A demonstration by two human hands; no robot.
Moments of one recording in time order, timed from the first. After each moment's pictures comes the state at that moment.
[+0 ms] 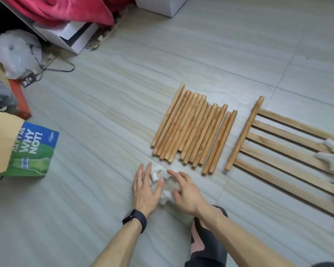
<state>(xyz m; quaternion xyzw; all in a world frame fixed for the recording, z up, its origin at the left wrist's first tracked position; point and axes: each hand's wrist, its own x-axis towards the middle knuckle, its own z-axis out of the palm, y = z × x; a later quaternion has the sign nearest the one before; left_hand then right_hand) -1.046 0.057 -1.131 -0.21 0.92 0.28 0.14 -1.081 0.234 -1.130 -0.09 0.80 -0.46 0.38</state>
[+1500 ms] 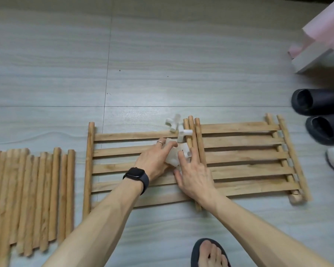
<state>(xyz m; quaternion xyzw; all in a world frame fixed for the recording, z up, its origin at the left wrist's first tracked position) -1.235 0.503 -1.143 0.41 0.87 0.15 0.24 -1.109 0.615 -1.131 0.18 0.97 -0.08 0.13</state>
